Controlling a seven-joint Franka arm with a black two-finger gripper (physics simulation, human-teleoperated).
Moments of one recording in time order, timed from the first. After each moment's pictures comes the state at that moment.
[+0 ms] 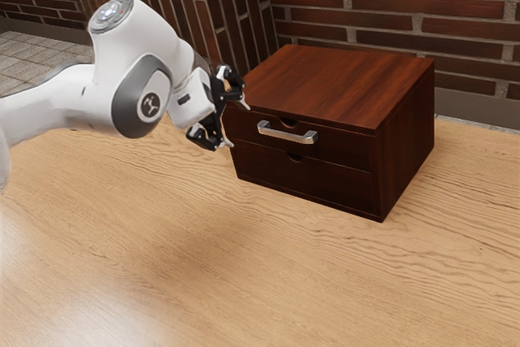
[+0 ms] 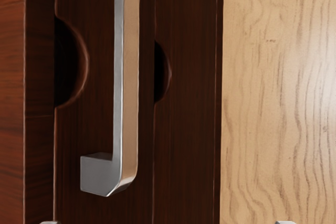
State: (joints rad) arm -0.09 0.07 0.22 -1.75 -0.05 2.38 1.66
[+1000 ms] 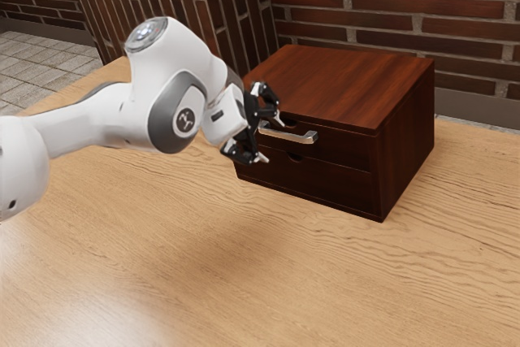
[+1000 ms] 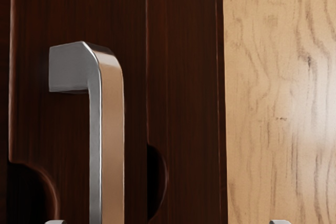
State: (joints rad) arm -0.07 0.14 0.14 -1.74 -0.14 2.43 1.69
